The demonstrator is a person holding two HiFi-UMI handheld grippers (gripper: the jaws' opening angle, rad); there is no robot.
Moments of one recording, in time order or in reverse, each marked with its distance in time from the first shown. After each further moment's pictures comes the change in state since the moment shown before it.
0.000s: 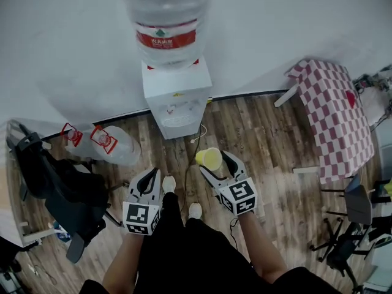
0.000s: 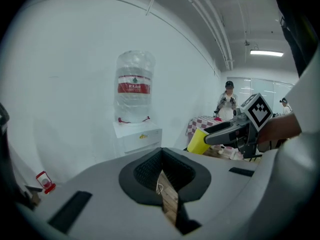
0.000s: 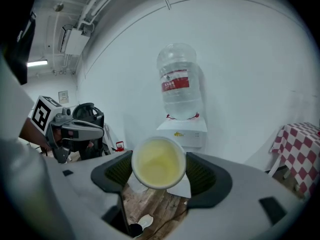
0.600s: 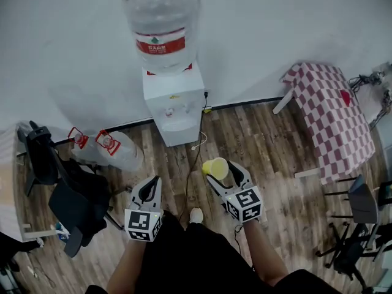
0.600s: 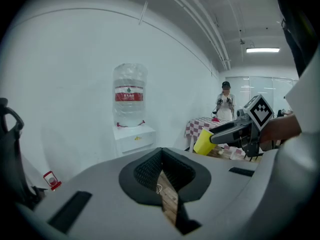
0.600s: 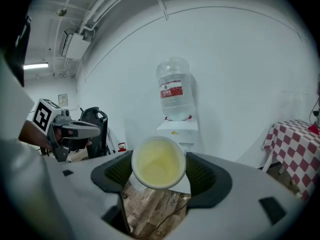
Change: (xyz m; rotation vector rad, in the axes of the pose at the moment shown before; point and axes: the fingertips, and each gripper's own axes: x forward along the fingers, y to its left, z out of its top) left arm -0.057 -0.062 -0.002 0.030 -0.037 0.031; right arm -0.091 0.004 -0.027 0.023 -0.038 -0.022
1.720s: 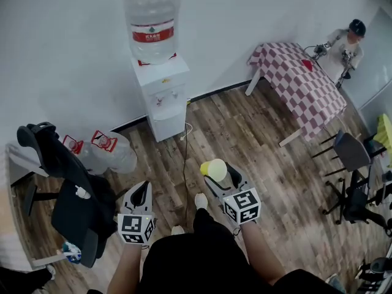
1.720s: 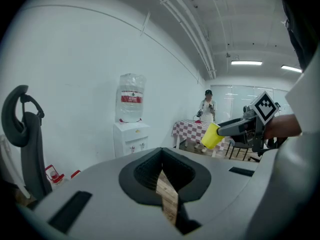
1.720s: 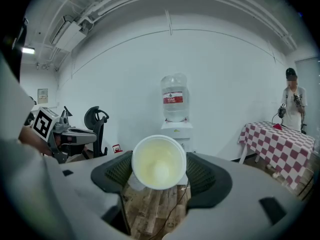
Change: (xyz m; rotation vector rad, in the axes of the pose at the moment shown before) left arm -0.164 0.053 -0.075 0.010 -0.045 -0.171; right arm -0.091 0.180 -0.040 0.040 -0.052 -0.265
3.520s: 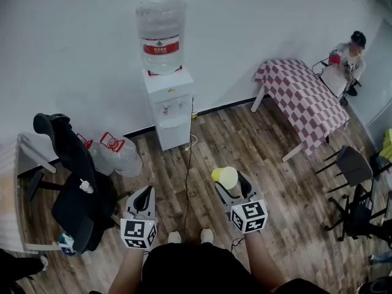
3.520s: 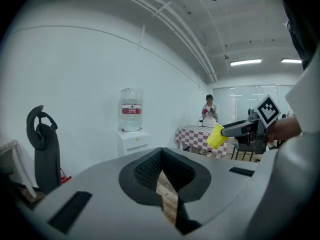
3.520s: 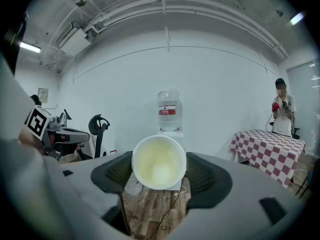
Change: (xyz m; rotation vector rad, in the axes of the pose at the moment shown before) left arm -0.058 -0.068 0.022 0.025 -0.082 0.080; right arm -0.094 -0.024 0.003 -0.011 -0.110 -0.052
